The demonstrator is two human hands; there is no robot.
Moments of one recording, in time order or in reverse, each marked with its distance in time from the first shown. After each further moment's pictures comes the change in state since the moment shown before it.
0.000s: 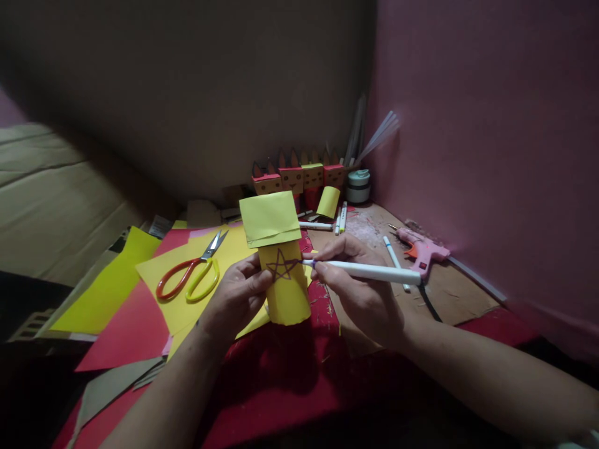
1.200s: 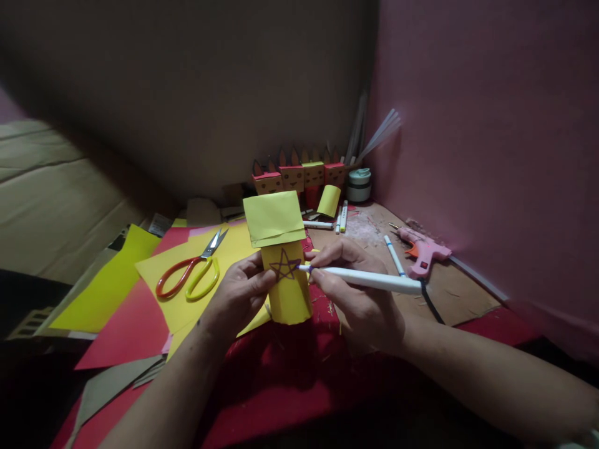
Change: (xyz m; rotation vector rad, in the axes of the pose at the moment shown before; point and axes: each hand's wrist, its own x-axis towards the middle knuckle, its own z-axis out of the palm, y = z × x) left_hand 0.000 0.000 0.005 0.019 -0.039 0.016; right_hand -0.004 0.006 0.004 -0.018 -0.019 -0.041
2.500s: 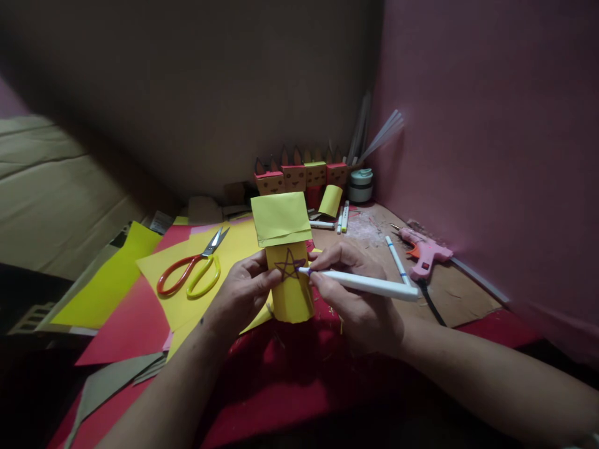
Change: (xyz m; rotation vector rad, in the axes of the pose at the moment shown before) left_hand 0.001 -0.001 0.002 -0.026 -0.066 0.027; right_hand -0.002 0.002 0.002 -0.053 -0.011 0.008
